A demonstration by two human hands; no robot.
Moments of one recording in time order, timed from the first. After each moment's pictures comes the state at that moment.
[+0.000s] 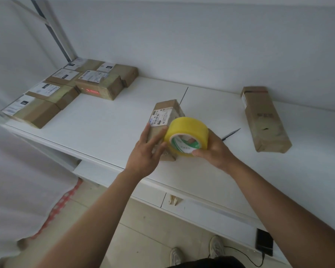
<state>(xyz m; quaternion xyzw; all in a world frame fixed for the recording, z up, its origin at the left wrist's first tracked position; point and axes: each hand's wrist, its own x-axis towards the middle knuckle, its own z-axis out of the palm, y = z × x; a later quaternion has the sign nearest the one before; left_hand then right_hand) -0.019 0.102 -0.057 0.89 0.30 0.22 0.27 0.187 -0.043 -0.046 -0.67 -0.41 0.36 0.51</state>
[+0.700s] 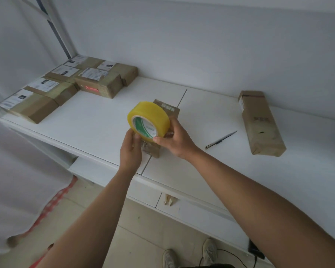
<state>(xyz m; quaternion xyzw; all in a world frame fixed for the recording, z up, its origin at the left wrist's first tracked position) -0.024 0.117 -0.083 0.68 0.42 0.38 0.46 0.134 0.034 -0.037 -0.64 -0.49 0.30 0.51</state>
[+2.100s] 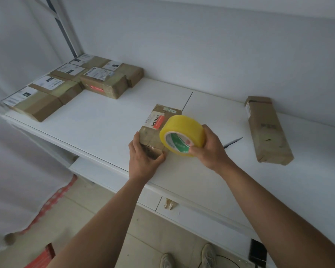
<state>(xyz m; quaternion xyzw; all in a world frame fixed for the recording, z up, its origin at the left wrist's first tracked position) -0.012 0.105 -0.109 0.74 0.48 0.31 0.34 0.168 -0.017 -0.025 -0.68 -0.44 0.27 0.52</state>
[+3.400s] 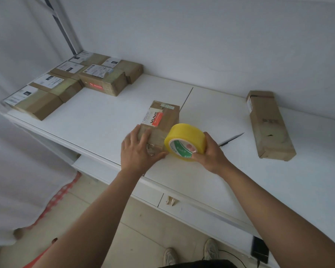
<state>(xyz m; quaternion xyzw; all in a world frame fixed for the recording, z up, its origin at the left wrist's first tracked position) -0.023 0.118 -0.087 0.88 0.42 0.21 0.07 0.178 -0.030 -0.055 -0.69 -0.42 0.34 0.47</state>
